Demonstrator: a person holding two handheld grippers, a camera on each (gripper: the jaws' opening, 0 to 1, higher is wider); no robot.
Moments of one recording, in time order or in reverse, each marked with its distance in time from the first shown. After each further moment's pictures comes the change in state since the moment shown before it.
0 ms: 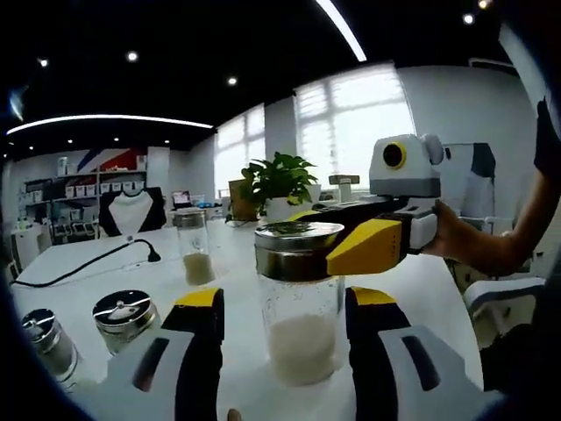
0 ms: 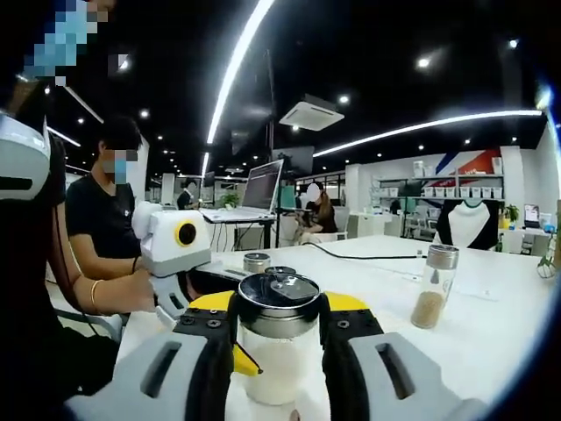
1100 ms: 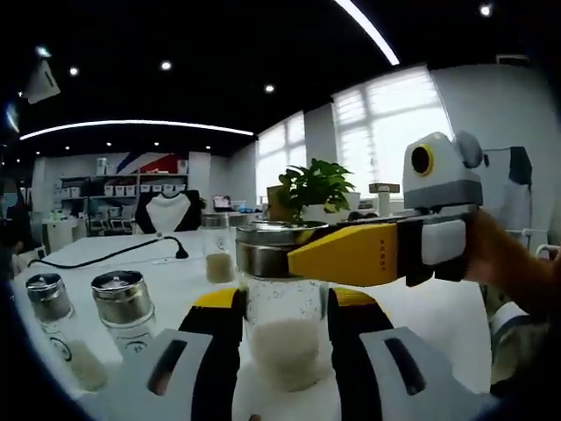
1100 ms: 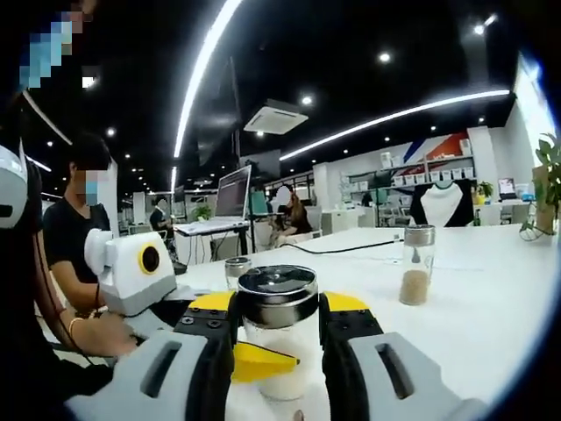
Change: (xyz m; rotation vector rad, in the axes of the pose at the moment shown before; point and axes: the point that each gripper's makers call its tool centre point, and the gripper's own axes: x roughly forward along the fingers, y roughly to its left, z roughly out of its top) left arm 0.009 -0.002 -0.002 -0.042 -0.051 0.297; right arm -0.005 -0.011 -0.006 0.130 -0.031 -0.167
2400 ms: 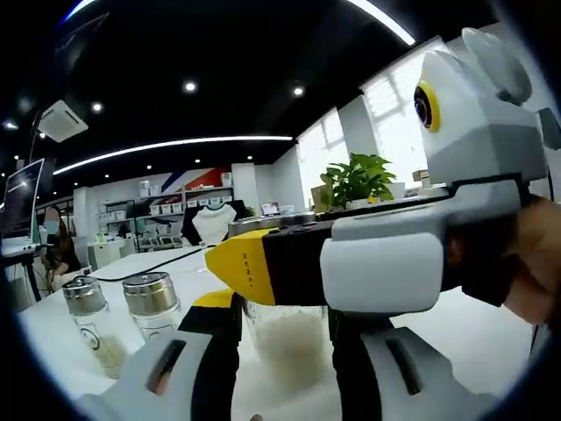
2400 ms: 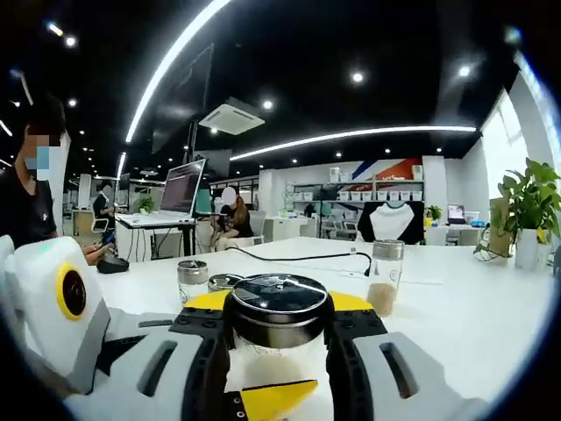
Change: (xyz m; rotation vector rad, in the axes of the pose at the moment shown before) left arm -0.003 0.013 -0.004 0.117 -0.007 0.197; right arm 0.029 -0.008 -0.003 -0.118 -0.024 -0.292
